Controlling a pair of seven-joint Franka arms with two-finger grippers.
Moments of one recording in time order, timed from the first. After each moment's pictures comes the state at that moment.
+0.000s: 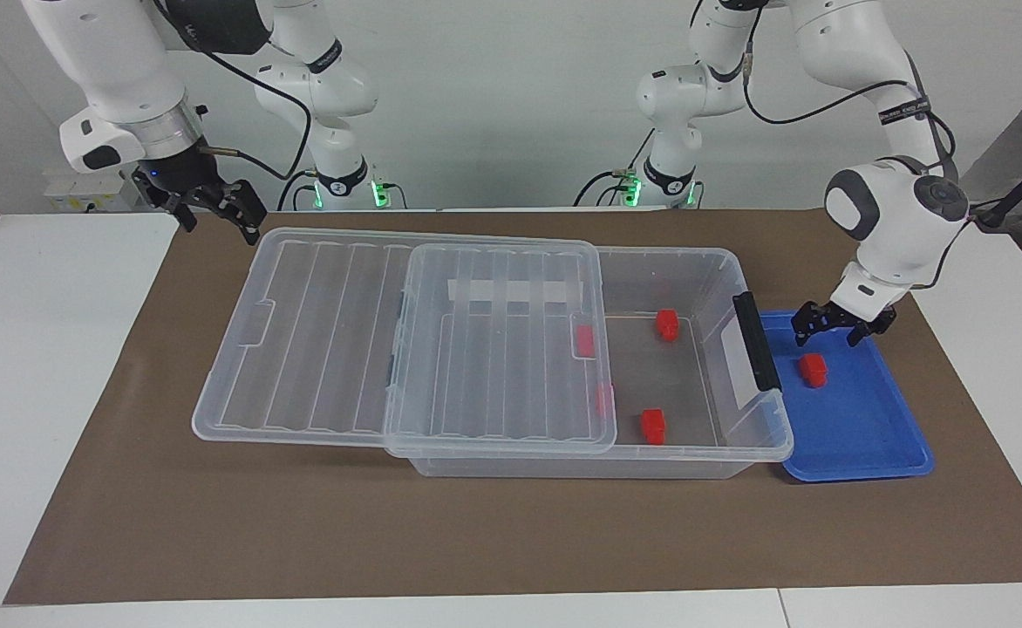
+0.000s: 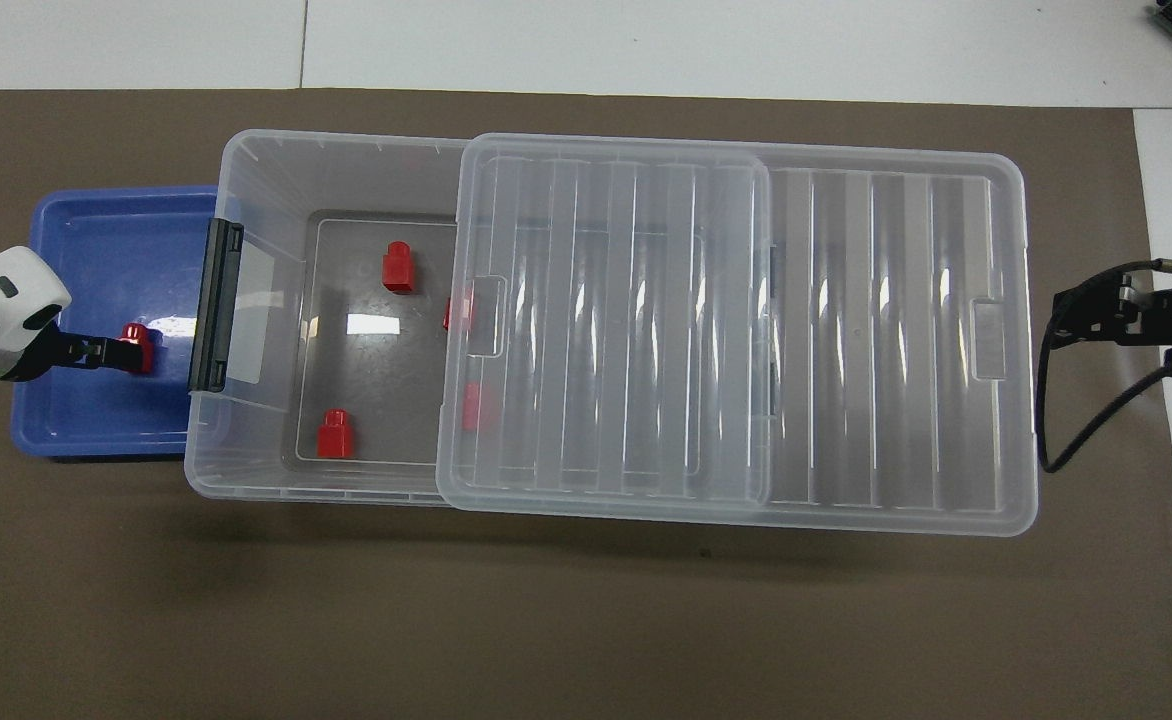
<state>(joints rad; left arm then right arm) 0.09 0.17 0.09 -2.07 0.01 2.30 0.30 0.00 -0.03 0.00 -1.60 -0.03 1.53 0.25</state>
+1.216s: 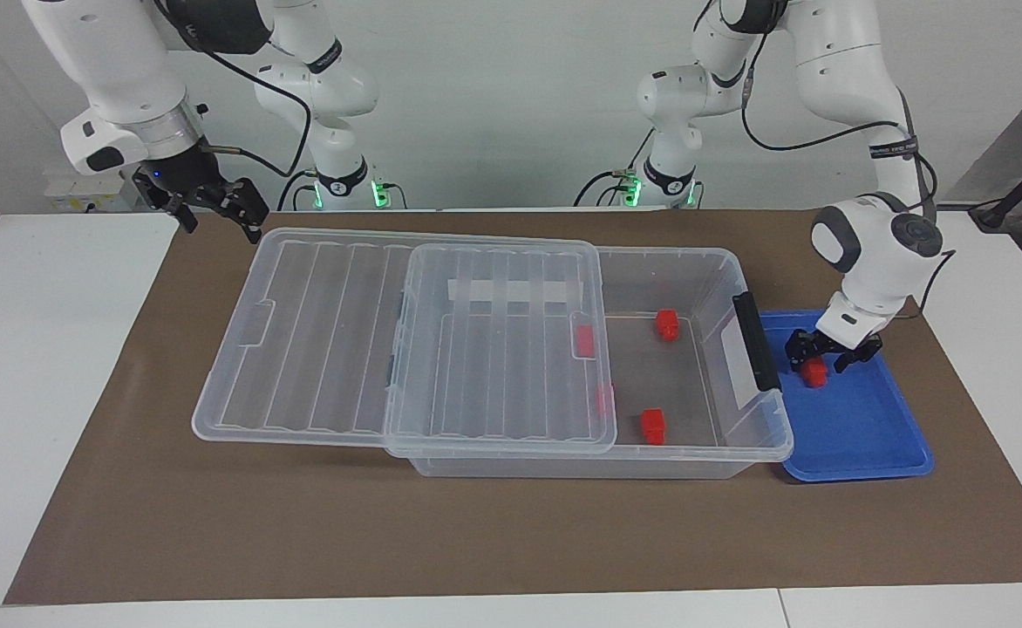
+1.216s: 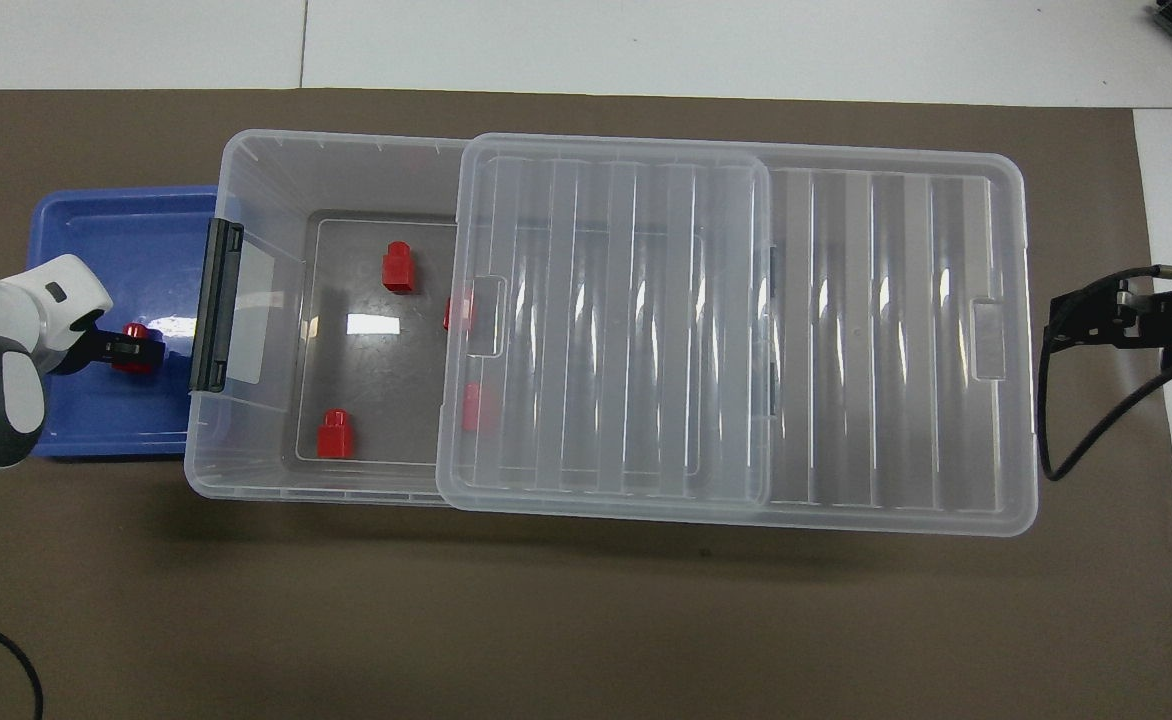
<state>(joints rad) 0.09 0.27 0.08 -2.08 0.01 2.43 0.33 -0.01 -0.03 0.00 -1.60 -0.03 1.53 0.22</state>
